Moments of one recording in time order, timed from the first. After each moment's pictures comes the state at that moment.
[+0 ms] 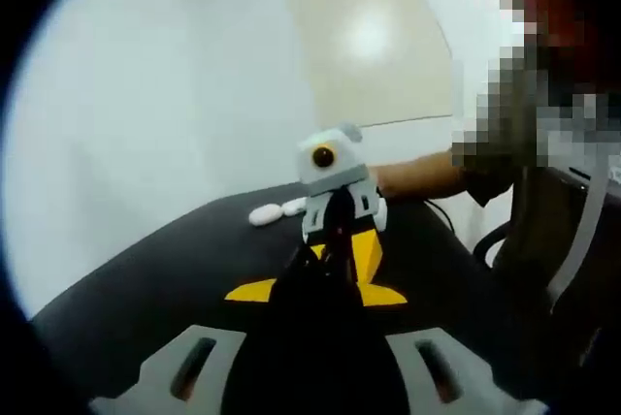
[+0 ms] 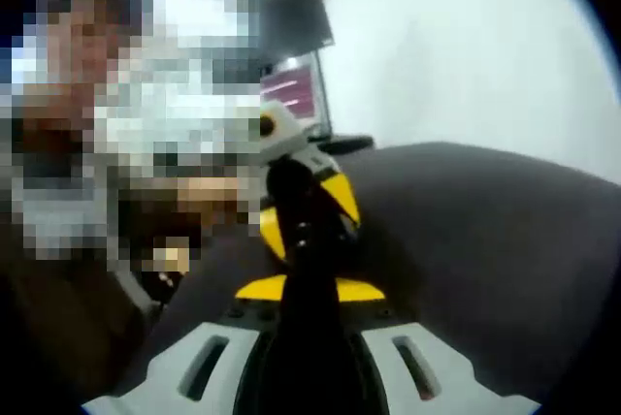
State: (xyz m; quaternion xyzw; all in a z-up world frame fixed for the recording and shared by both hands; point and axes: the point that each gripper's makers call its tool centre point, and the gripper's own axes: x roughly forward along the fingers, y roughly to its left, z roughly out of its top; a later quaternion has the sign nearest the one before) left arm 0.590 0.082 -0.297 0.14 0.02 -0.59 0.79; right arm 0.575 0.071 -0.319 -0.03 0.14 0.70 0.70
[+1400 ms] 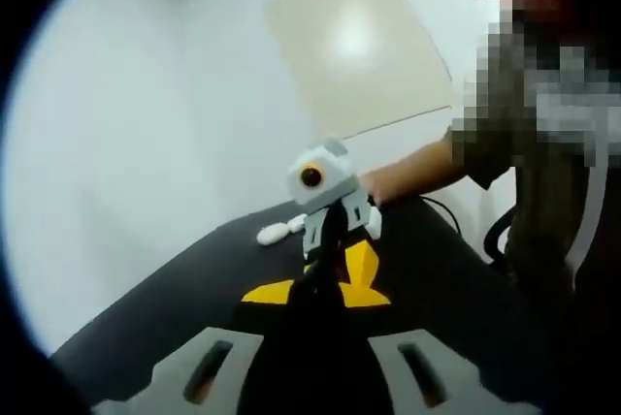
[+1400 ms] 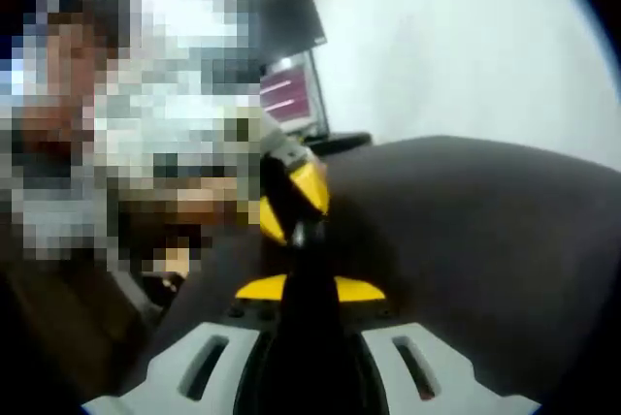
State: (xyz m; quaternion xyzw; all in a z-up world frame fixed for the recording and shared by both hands) left arm 0.583 0.081 -0.287 0.19 -0.04 -0.58 0.79; right arm 0.578 0.071 -0.321 -0.02 0.16 0.70 0.70
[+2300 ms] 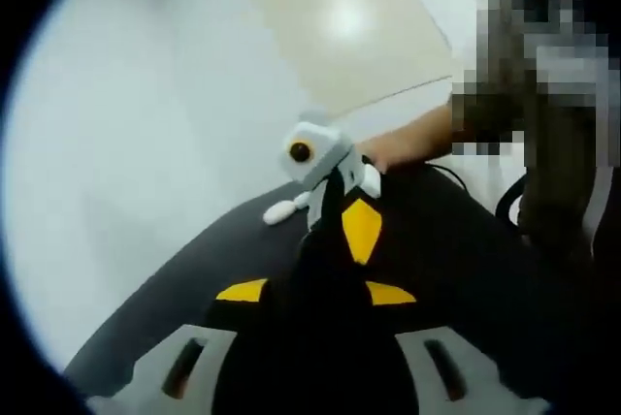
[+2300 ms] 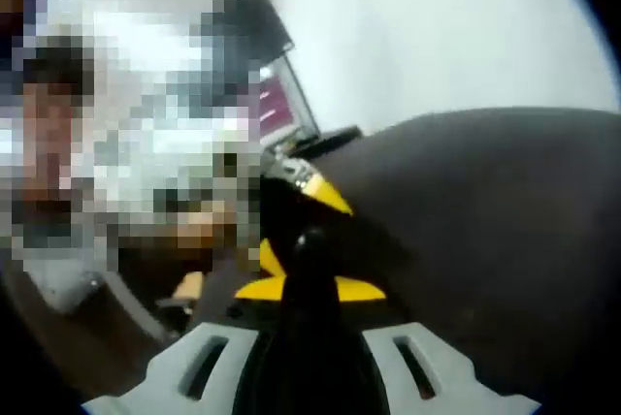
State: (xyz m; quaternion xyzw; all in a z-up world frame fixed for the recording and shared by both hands) left arm 0.598 0.081 -0.303 0.23 -0.03 -0.55 0.80; right arm 0.584 0.068 -0.315 0.05 0.21 0.68 0.70
